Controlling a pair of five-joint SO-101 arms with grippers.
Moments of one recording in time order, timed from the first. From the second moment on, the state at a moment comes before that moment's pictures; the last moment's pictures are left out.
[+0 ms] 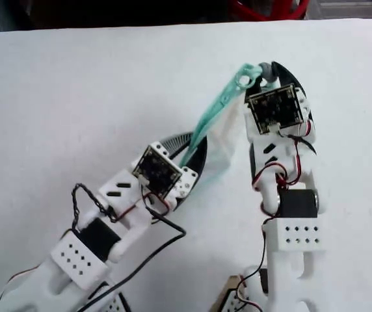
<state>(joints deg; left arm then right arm) 34.7 -62.4 69.5 16.0 -6.3 0.3 -51.1 47.6 14.9 26.3</state>
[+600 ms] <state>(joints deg) 34.8 -62.4 69.6 16.0 -6.3 9.4 -31.1 43.7 0.9 31.6</state>
